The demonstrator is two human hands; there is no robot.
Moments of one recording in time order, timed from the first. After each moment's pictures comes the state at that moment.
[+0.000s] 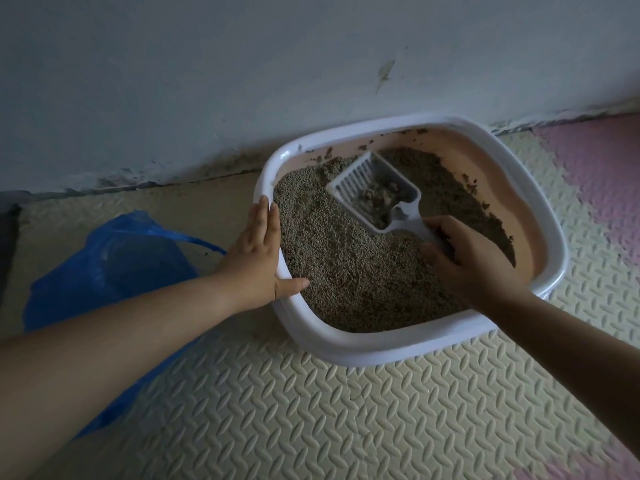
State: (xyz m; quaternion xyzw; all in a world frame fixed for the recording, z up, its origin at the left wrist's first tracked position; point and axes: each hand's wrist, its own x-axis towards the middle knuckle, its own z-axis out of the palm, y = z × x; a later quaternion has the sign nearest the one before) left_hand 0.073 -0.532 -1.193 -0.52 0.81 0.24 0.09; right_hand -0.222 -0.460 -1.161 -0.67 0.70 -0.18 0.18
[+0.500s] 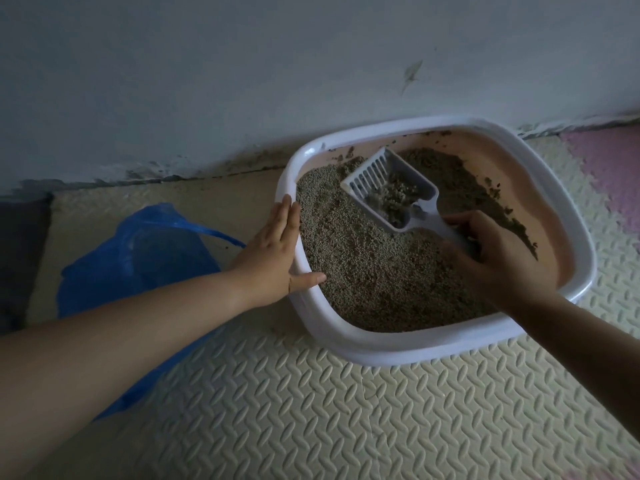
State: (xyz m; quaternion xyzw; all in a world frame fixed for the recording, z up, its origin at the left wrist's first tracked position) left_hand 0.084 -0.527 -1.188 -0.51 0.82 0.26 0.06; right_hand -0.215 -0.463 -1.150 -0.68 0.68 -0.20 0.18
